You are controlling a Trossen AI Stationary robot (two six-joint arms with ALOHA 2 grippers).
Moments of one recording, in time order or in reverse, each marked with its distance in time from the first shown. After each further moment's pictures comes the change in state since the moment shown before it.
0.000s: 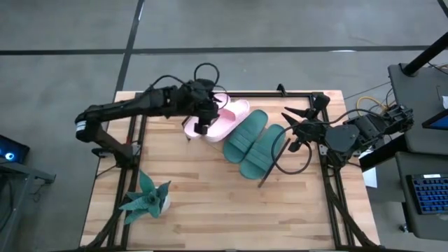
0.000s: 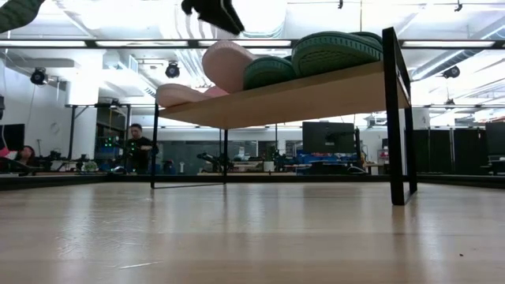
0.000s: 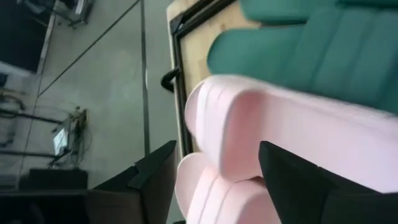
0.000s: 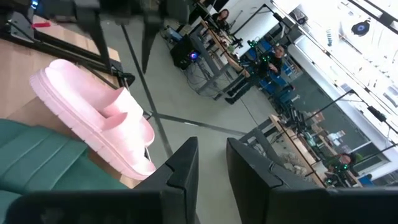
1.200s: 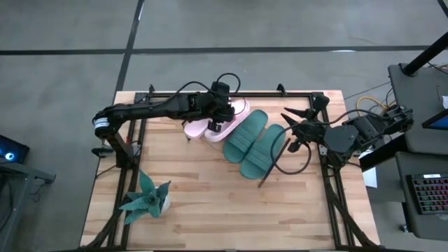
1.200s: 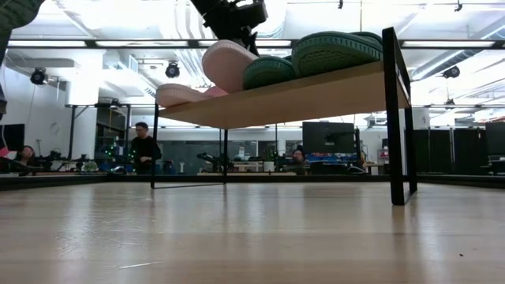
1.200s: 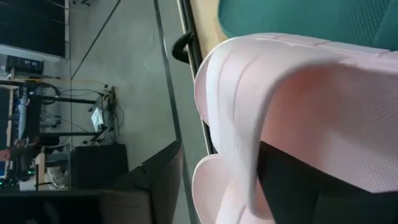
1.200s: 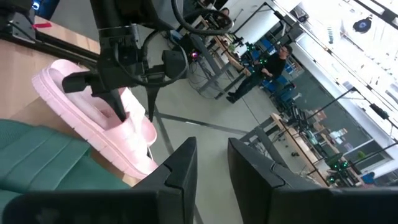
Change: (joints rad) left arm 0.023 0.206 -0.011 0.154 -0.186 0.143; right arm 0.000 0.001 -0.007 -0.001 0.000 0.019
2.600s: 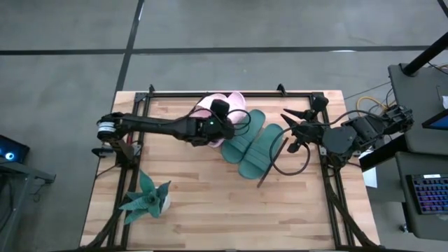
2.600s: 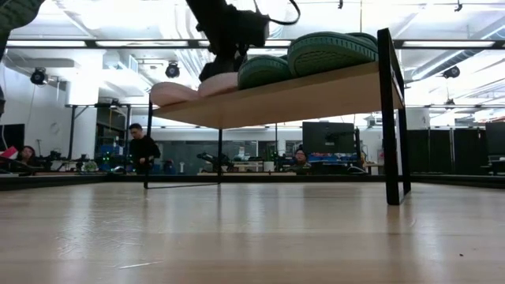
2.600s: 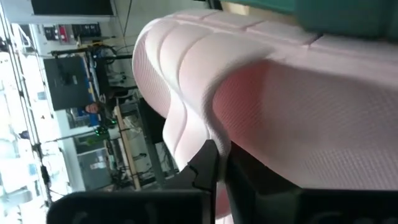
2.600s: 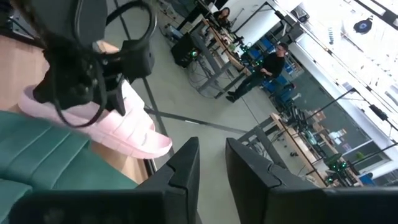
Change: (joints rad) left arm -0.173 0.065 -0.114 -0.002 -0.481 -0.004; right arm 0.000 0.000 -0.013 0.000 0.000 0.000
